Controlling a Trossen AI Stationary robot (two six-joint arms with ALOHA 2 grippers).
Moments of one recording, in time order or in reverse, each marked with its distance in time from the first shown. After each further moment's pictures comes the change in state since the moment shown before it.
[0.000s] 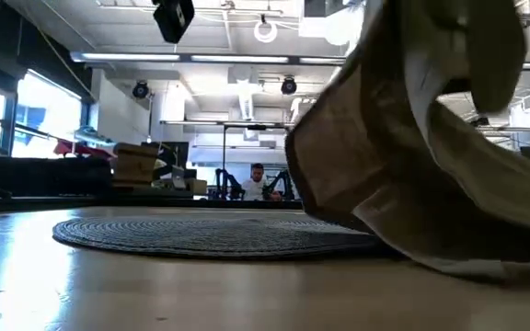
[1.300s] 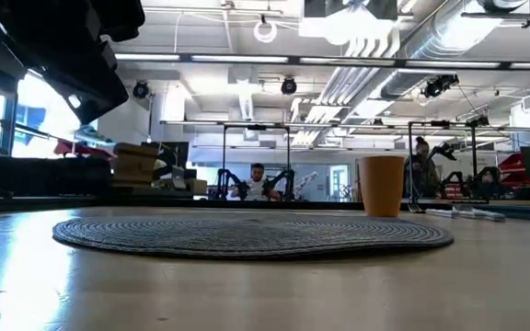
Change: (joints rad) left arm -0.100 -0.008 -0.148 -0.288 0.110 -0.302; right arm 0.574 0.095 -0.484 0.128 -0.548 0.658
